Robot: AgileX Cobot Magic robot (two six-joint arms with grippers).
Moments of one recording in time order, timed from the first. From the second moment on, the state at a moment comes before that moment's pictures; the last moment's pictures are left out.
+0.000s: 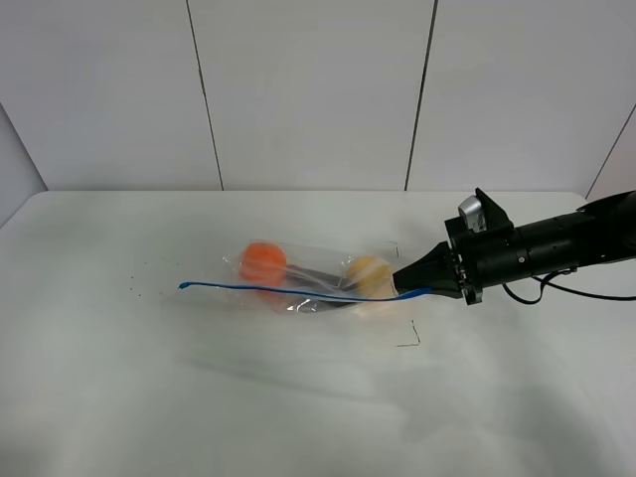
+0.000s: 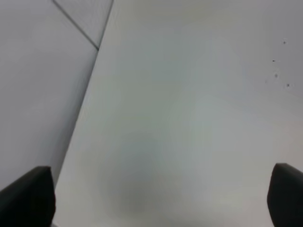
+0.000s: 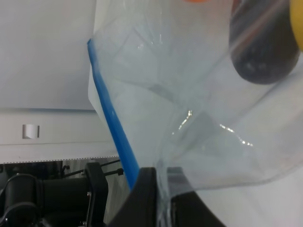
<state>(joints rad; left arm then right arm) -0.05 0.86 -1.08 0.45 1.13 -0.23 -0.06 1.93 -0.92 1.36 1.21 -1.12</state>
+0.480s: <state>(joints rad) -0.05 0.64 -0.94 0.36 1.13 -0.25 -0.06 1.93 -0.92 1.36 1.21 -1.12</state>
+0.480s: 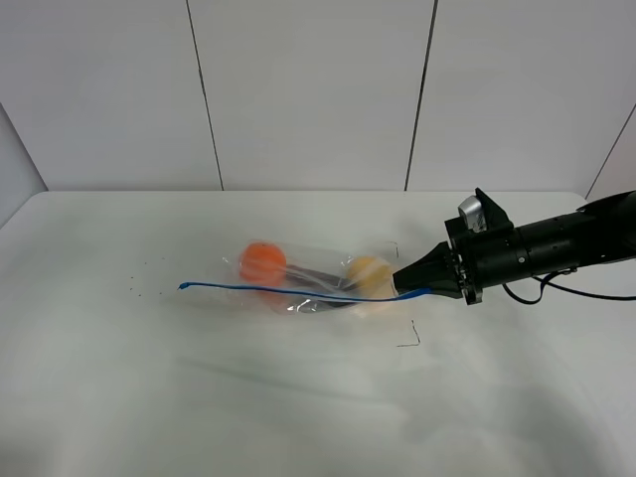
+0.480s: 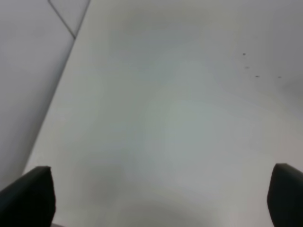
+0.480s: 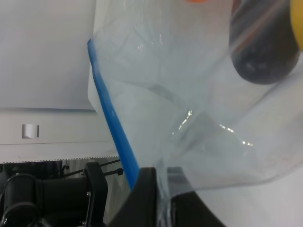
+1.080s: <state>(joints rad) -0.05 0.32 -0.73 0.35 1.10 -0.36 -0.06 1.93 -0.92 1.36 1.21 -1.12</state>
